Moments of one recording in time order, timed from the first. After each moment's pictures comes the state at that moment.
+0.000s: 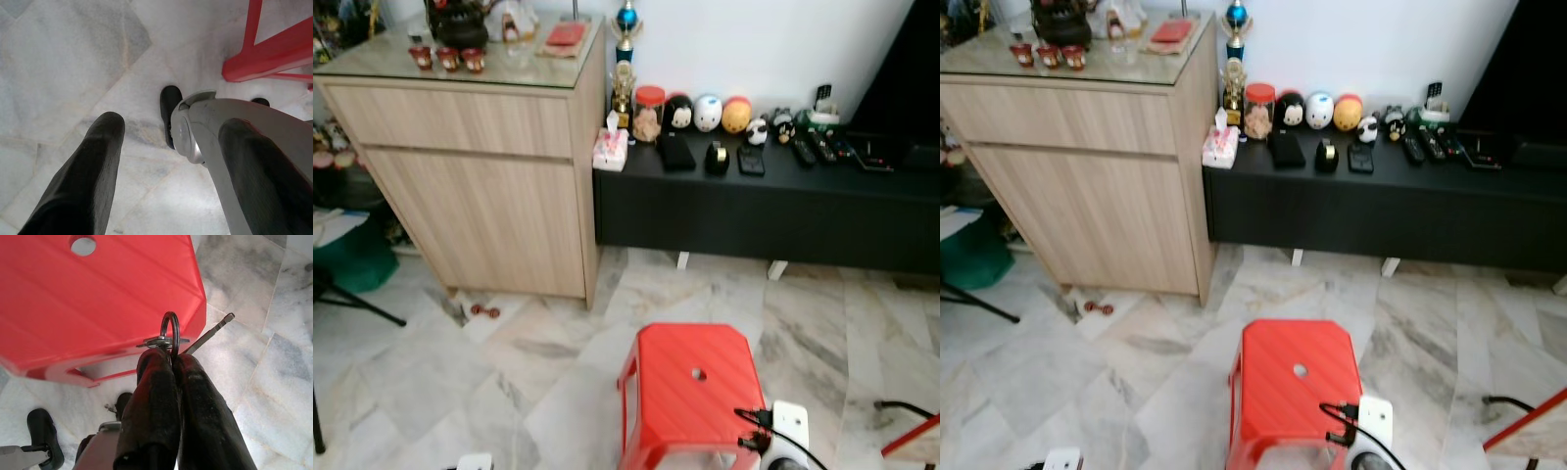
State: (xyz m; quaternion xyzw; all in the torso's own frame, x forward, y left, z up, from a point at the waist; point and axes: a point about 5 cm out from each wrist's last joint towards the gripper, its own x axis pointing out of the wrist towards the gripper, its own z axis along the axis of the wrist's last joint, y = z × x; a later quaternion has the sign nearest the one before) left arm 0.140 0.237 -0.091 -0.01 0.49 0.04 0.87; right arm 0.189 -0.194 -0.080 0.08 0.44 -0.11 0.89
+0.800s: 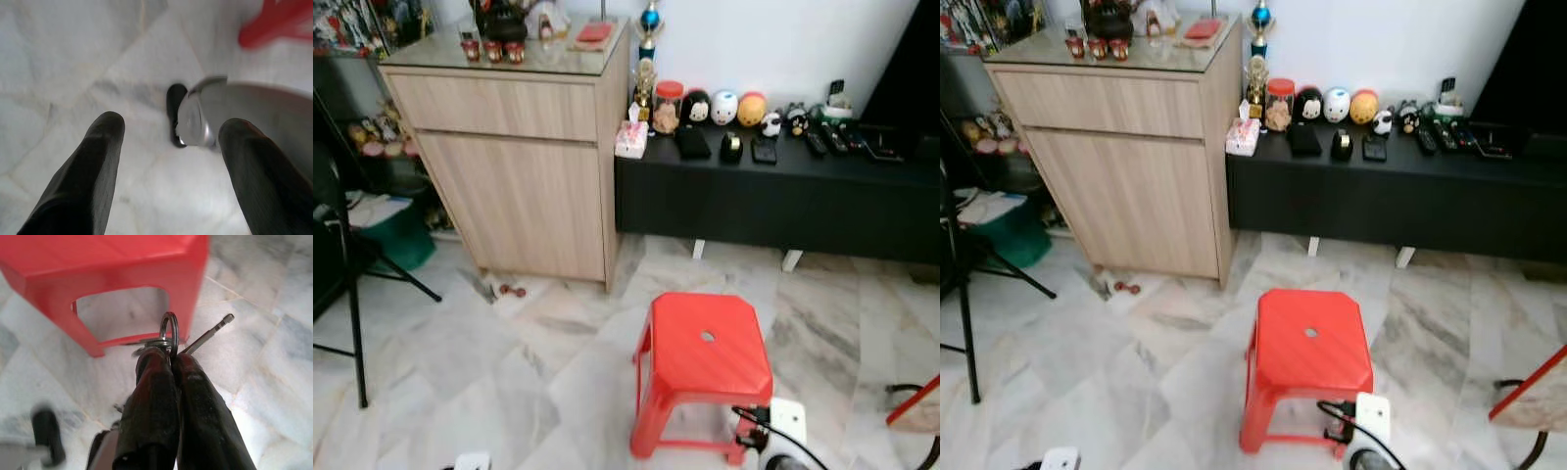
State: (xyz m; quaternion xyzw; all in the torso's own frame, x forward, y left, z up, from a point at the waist) left arm 0.130 0.236 -0.095 -0.01 0.50 0.04 0.87; right arm 0.190 -0.198 -0.080 0.07 0.44 -0.11 0.89
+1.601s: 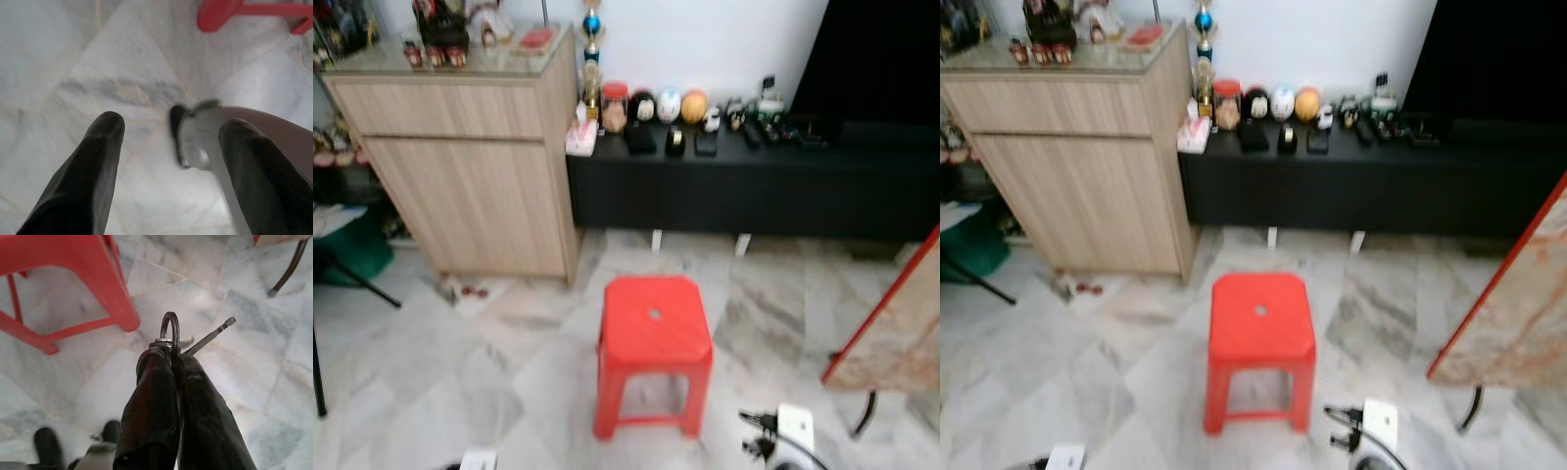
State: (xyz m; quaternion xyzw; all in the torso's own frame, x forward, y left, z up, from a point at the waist) left arm 0.143 0.237 -0.090 0.02 0.49 0.03 0.87; right arm 0.184 -0.200 -0.082 0.09 0.44 -0.12 0.88
